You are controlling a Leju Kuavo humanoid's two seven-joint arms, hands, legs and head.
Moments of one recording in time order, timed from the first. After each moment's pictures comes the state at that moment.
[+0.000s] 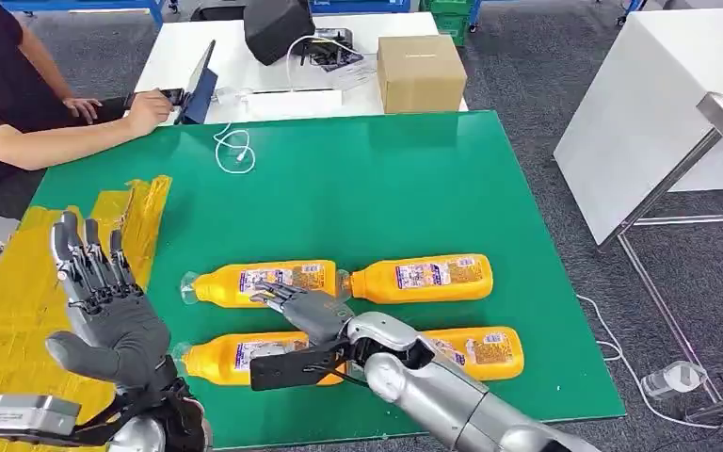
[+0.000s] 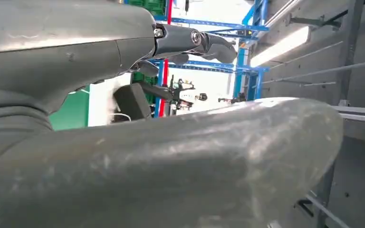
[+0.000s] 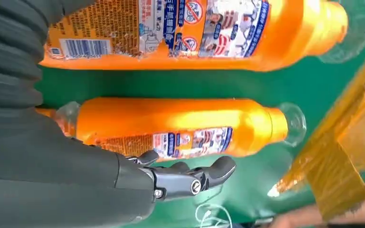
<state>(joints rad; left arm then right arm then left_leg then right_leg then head) 0.11 -0.27 -0.25 -1.87 -0.02 0.36 -0.70 -0.53 0.08 0.98 -1.06 0.54 0.15 -0.04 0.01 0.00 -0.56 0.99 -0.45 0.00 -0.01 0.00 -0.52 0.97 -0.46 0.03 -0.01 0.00</state>
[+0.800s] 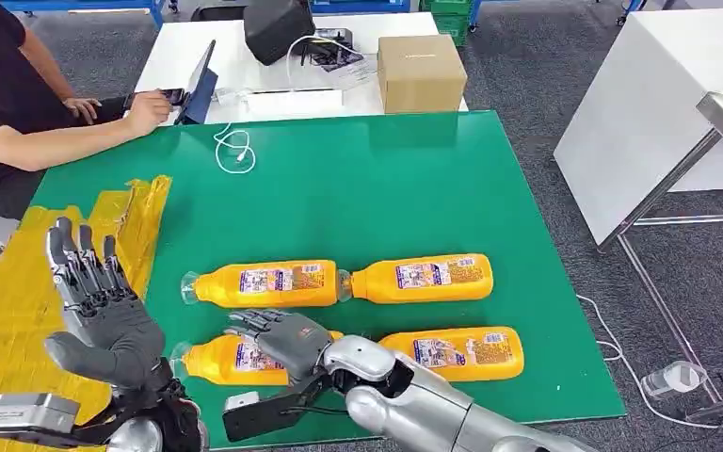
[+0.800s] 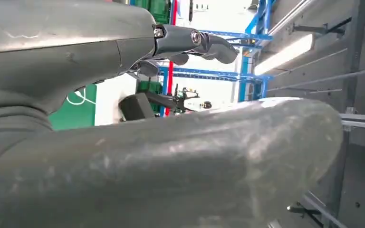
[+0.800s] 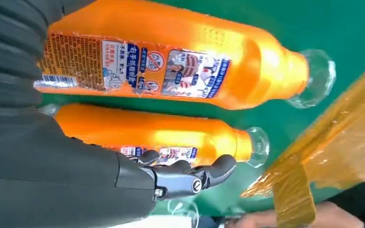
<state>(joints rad) 0.13 -0.27 -0.22 -1.87 -0.03 0.38 -0.70 -0.52 0.09 1.17 -1.10 0.63 0.05 0.04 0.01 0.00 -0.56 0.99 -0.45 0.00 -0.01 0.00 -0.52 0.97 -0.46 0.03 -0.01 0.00</state>
